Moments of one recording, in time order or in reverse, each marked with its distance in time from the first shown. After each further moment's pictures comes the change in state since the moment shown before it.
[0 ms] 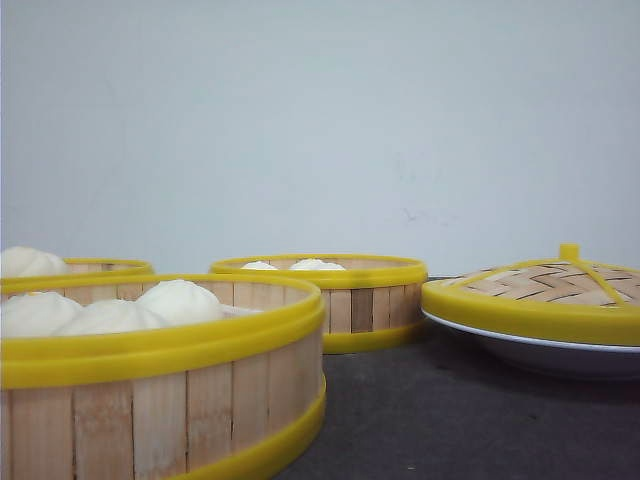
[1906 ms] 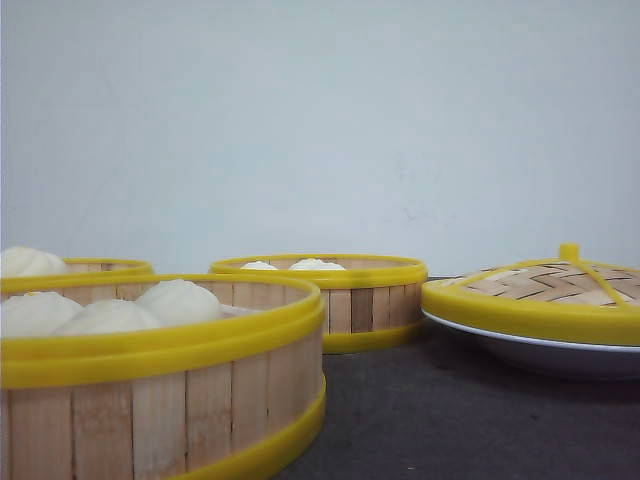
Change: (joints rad) left arm 0.000 0.388 0.764 -0.407 0.061 -0.110; right arm 0.000 0.378 0.676 -0.234 -0.161 0.245
